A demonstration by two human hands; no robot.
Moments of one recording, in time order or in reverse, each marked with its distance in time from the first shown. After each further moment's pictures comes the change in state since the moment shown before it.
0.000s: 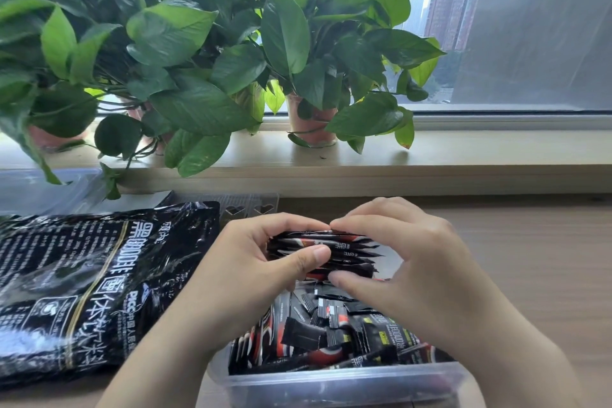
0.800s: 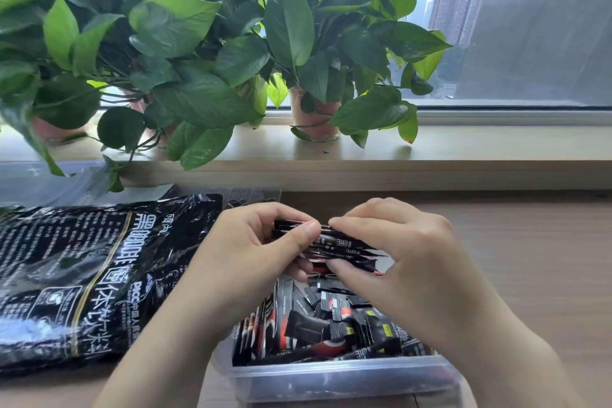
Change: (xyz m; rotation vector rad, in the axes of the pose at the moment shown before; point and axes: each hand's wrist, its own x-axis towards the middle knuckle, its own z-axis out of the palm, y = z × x) left_hand 0.004 -0.001 0.002 -0.175 0.096 -0.069; right_hand -0.001 -0.007 0.007 -0.054 0.052 -0.057
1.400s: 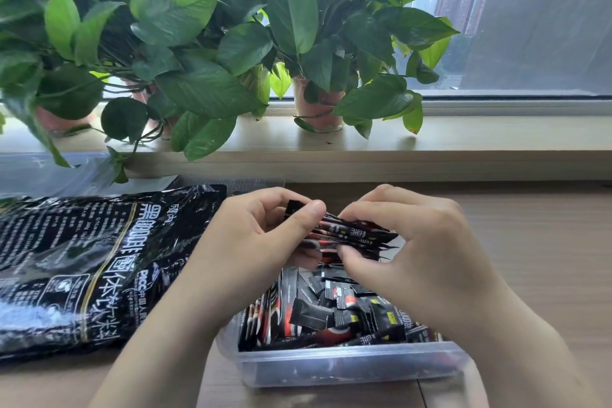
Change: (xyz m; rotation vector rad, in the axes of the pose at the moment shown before) left_hand -0.004 0.005 0.002 -0.025 -0.014 0.010; right_hand 0.002 -0.005 -0.004 0.048 -0.021 0.097
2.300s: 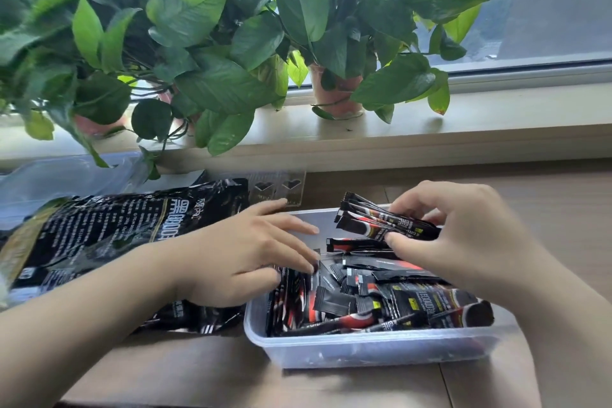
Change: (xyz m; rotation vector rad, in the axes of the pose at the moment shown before) left_hand 0.021 0.003 -0.064 1.284 -0.884 0.338; right_hand -0.001 0.033 -0.013 0.120 -0.197 0.356
